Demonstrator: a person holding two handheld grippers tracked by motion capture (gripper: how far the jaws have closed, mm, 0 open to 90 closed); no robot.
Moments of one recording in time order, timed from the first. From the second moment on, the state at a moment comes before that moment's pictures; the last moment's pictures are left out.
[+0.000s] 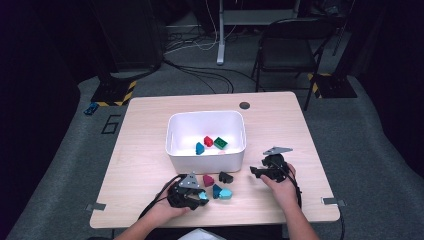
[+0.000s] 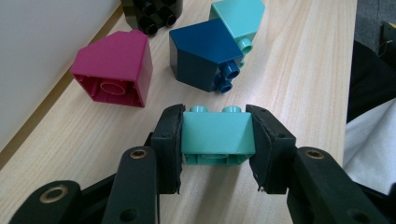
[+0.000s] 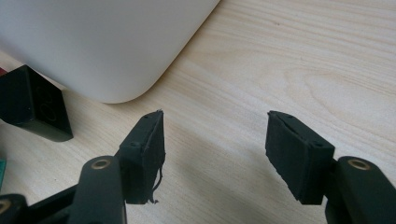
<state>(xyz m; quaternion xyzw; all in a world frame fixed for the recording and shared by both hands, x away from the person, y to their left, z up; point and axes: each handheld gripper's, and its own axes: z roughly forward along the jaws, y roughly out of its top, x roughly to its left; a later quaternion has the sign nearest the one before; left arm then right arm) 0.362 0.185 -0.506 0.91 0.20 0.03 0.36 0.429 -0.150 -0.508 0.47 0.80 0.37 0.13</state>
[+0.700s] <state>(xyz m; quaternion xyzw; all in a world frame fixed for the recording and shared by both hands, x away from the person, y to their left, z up) 0.376 0.203 -0.471 0.90 0.22 0.03 0.37 0.429 -0.150 -0.508 0.47 0.79 0.36 0.13</state>
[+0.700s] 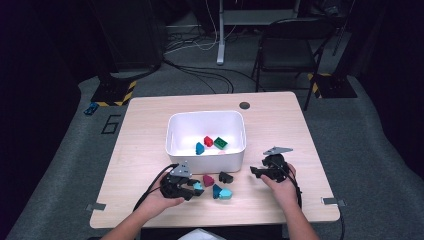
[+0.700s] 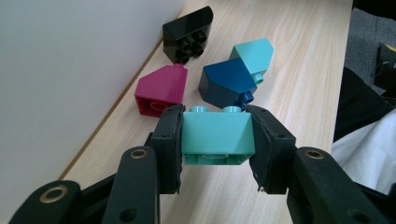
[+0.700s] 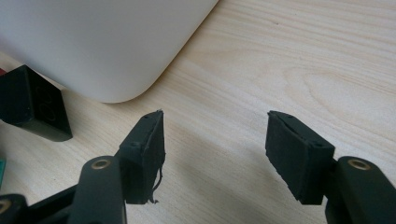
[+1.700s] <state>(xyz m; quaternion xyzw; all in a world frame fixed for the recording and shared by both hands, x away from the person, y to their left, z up) 0.380 0.212 -0.418 0.89 0.23 0.03 0.39 0.429 -0.150 -0.508 0.47 0.79 0.36 0.13</state>
